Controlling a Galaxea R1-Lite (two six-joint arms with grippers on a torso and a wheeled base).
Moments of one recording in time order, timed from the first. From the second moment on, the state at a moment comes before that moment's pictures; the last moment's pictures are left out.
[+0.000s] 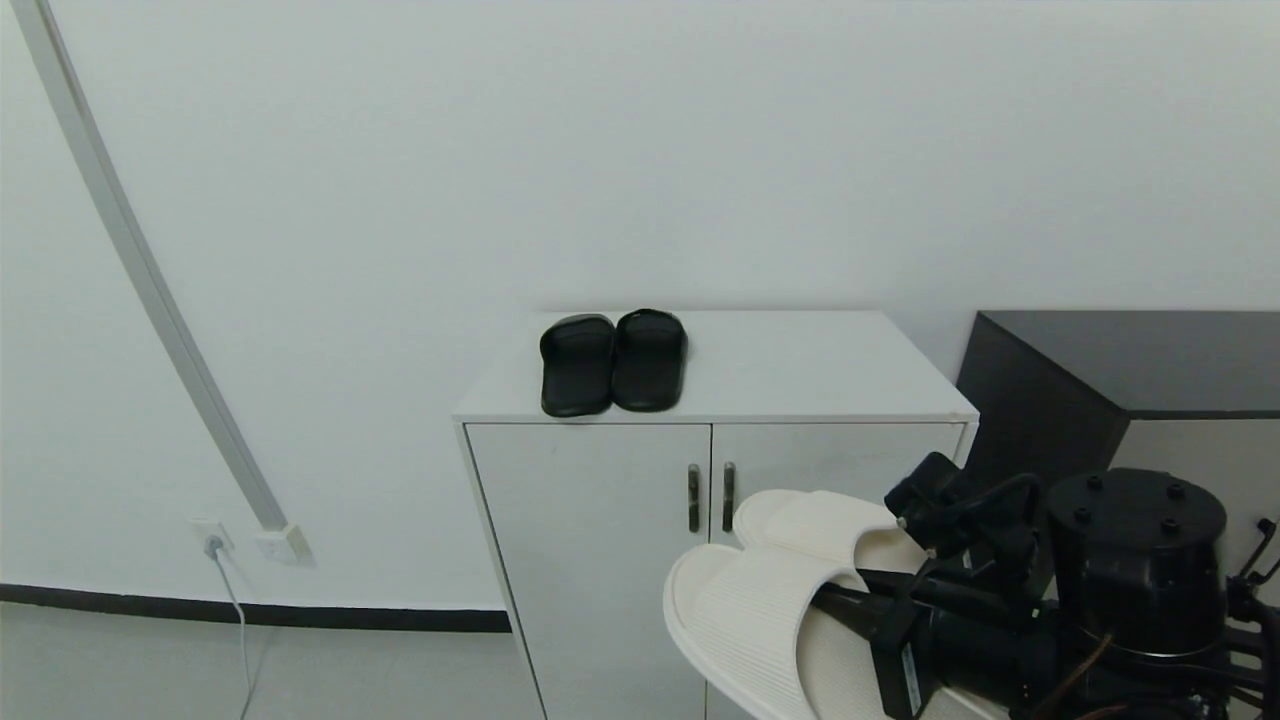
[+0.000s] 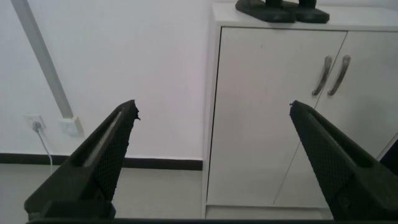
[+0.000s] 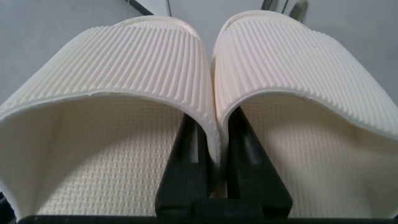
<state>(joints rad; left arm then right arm) 0.00 0.00 0.00 0.00 0.05 -0.02 0.80 1.58 -0.48 -0.75 0.00 0.06</state>
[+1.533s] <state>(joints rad) 0.00 0.00 0.00 0.00 0.05 -0.02 0.80 1.60 -0.47 -0.75 0.00 0.06</state>
